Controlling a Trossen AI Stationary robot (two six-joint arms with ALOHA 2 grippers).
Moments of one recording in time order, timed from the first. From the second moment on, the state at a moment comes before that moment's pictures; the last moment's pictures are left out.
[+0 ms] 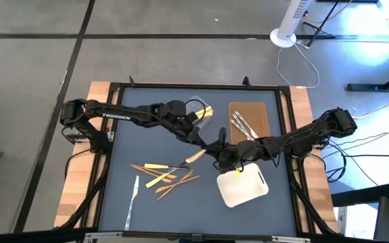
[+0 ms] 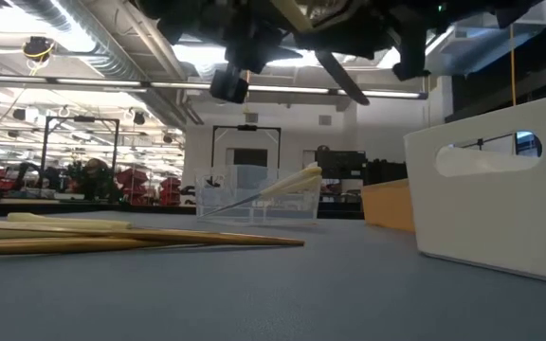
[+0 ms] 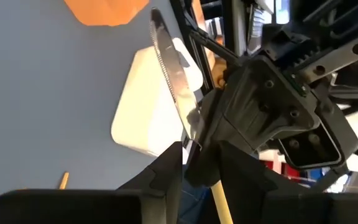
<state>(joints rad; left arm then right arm) 0.12 1.59 1.10 0.01 0.49 -1.17 0.27 1.45 0.79 0.41 0.40 -0.78</state>
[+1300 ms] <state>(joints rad) 0.26 1.57 1.10 0.04 0.30 -0.38 0.41 1.26 0.81 0.37 0.58 -0.61</state>
